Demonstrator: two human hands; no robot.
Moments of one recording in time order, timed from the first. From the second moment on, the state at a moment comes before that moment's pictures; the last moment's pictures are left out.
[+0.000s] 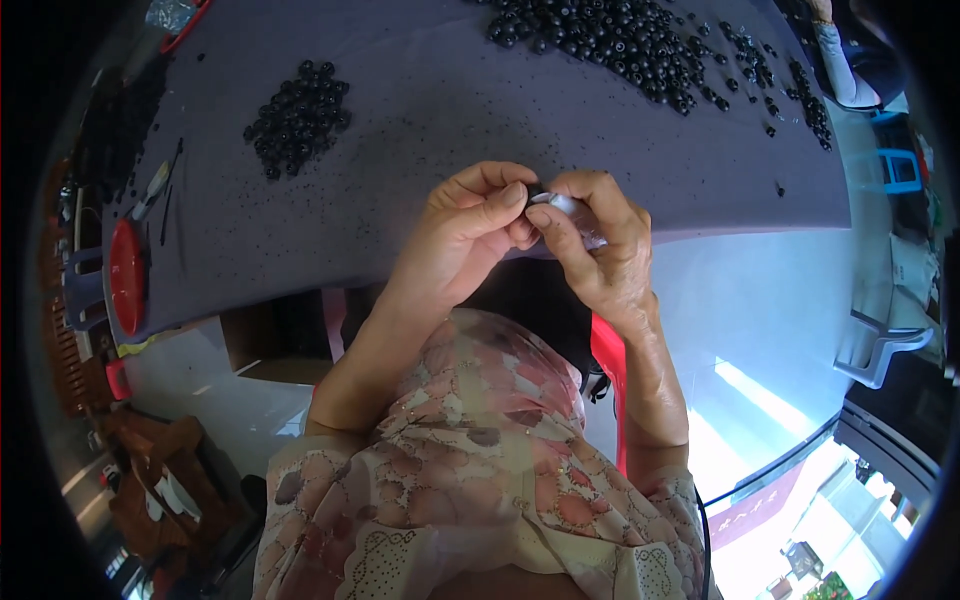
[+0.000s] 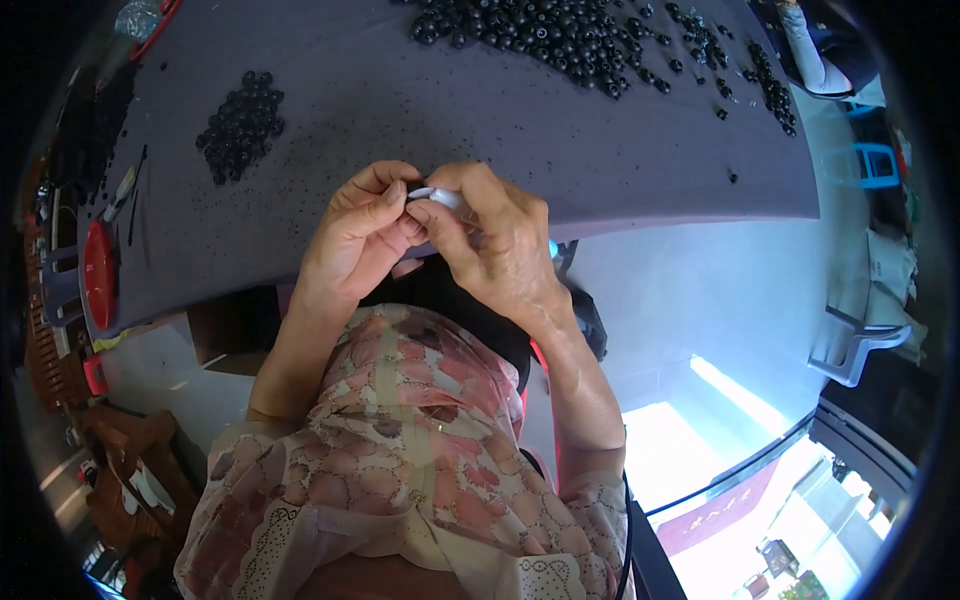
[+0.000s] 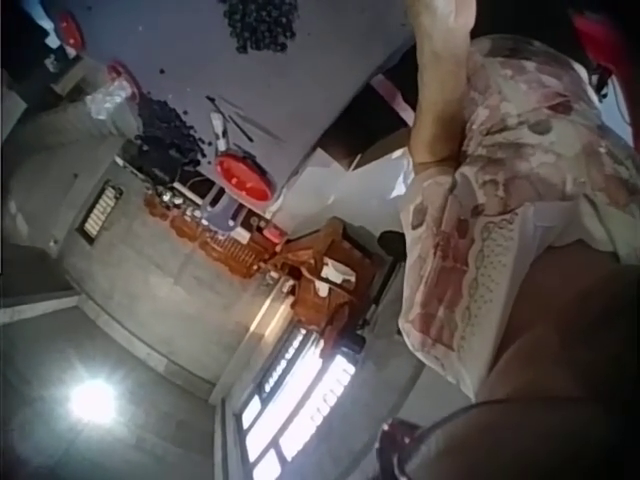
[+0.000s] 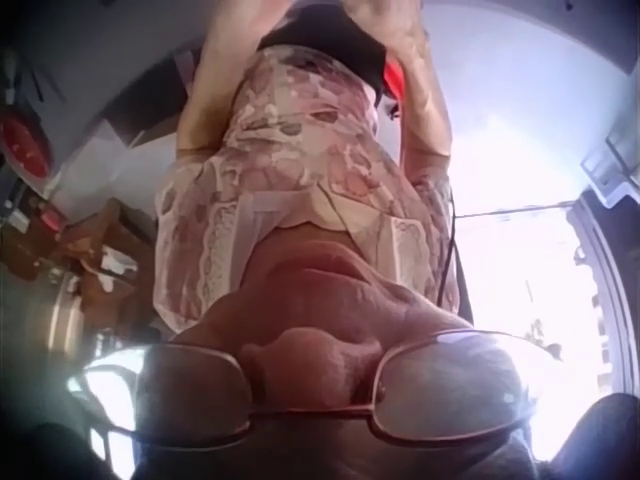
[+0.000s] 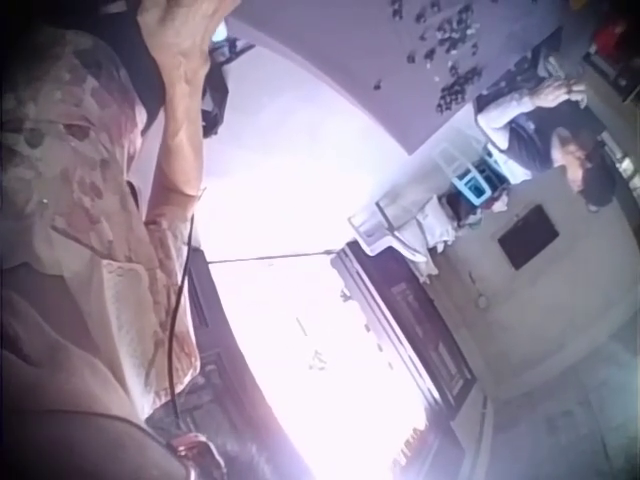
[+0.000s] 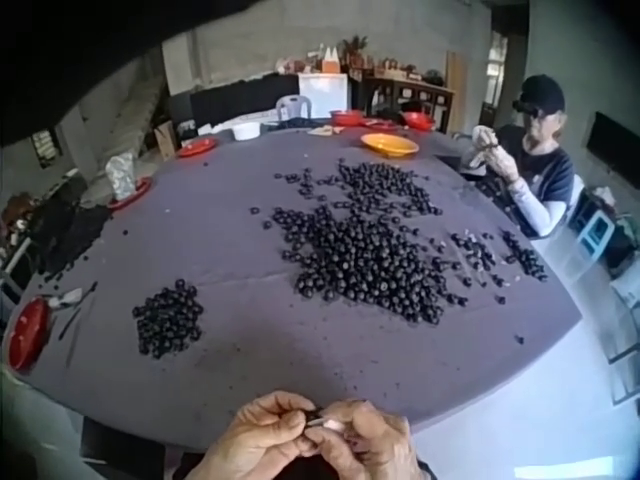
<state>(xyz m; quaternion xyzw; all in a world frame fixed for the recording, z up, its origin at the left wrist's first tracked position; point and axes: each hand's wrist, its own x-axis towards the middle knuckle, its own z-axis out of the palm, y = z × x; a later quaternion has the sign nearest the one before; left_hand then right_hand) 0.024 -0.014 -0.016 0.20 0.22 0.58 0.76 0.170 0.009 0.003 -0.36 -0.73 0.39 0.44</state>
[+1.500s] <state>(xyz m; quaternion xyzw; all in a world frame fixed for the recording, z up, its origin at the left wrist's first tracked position) 0.029 -0.016 -0.022 0.09 0.27 0.62 0.73 0.157 0.013 -0.009 -0.36 -0.82 0.15 0.41</state>
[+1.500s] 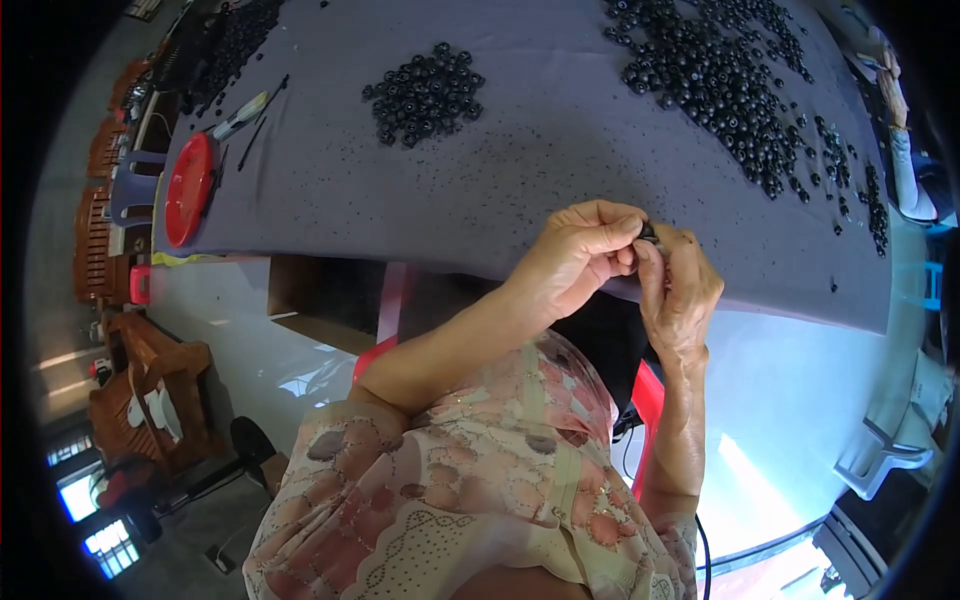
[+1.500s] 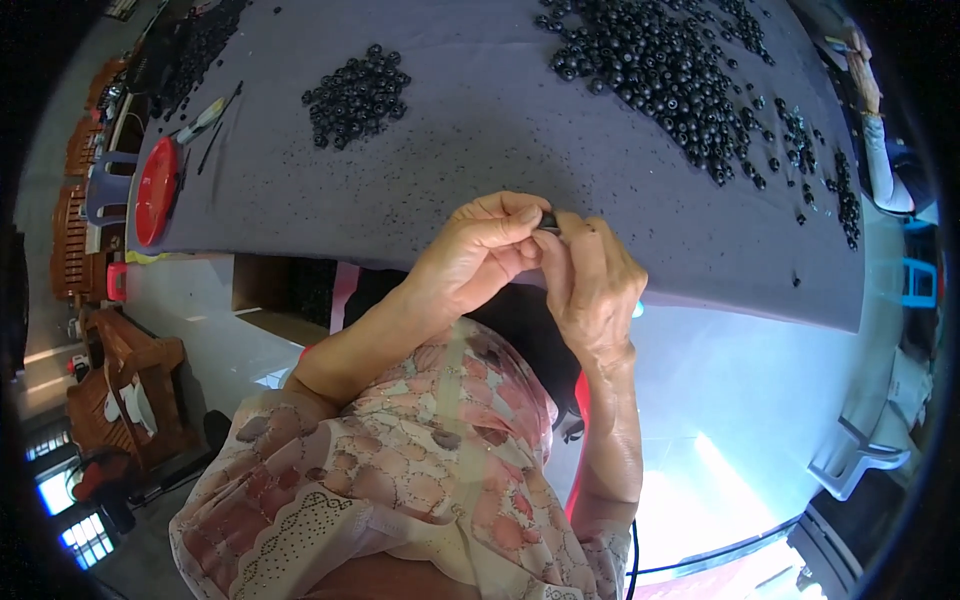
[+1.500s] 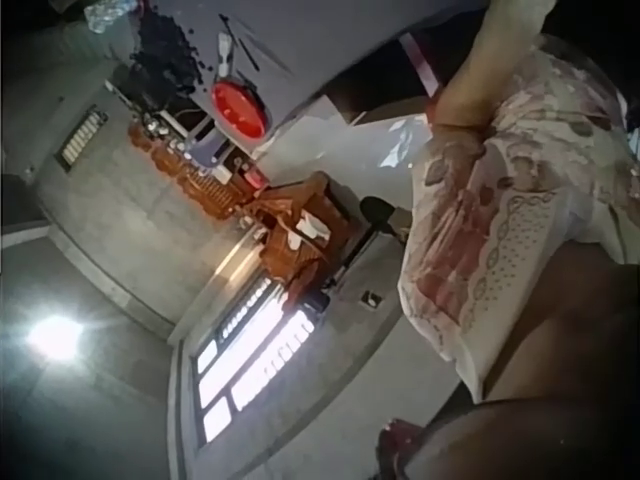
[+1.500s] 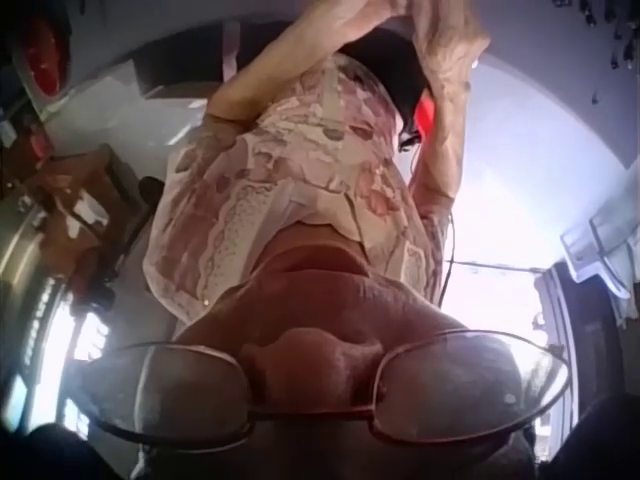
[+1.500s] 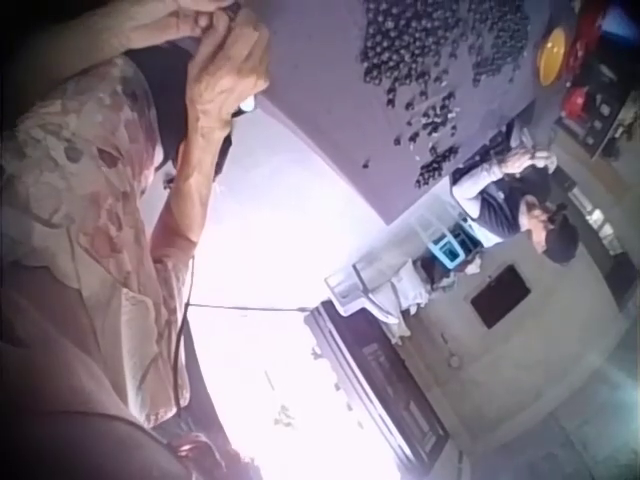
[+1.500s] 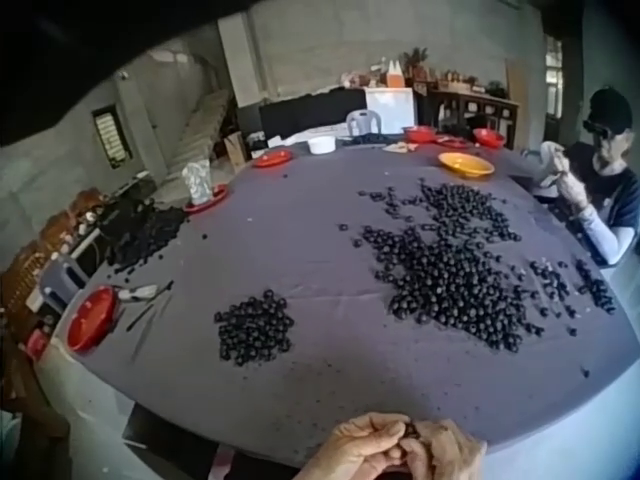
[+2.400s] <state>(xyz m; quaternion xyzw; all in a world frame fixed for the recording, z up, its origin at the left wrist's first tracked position) 0.024 -0.012 -0.024 0.14 0.23 0.56 0.78 0.167 0.011 -0.001 -0.36 -0.66 0.49 0.45</state>
